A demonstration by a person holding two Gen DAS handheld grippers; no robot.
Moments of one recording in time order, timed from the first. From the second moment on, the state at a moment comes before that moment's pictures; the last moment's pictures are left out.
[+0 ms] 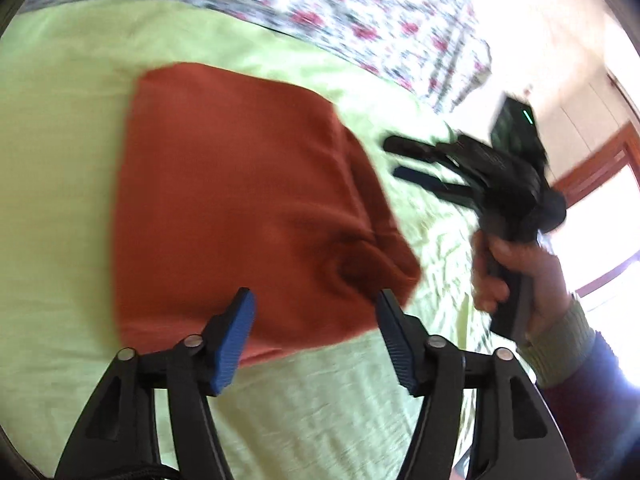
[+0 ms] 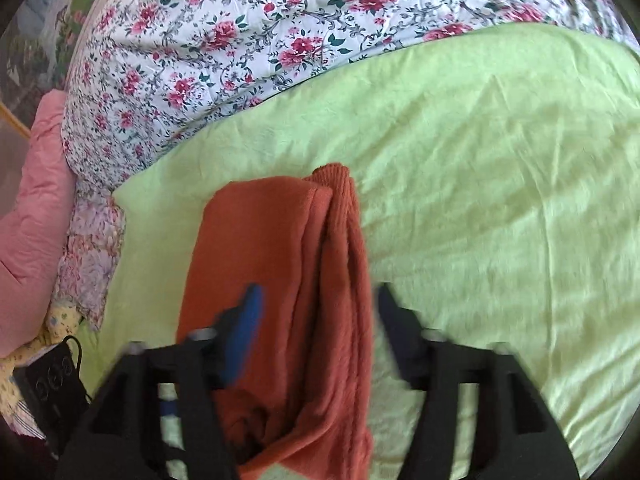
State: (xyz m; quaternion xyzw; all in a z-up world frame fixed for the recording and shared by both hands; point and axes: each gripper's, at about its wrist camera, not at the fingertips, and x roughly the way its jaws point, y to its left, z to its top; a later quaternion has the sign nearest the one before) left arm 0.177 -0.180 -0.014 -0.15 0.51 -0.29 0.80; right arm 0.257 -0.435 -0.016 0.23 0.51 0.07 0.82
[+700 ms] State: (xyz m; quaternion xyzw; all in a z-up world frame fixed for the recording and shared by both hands) left arm 0.279 -0.118 -0.086 -0.21 0.58 -0.19 0.77; right arm 0.249 -0.414 -0.068 0.25 0.56 0.08 0.79
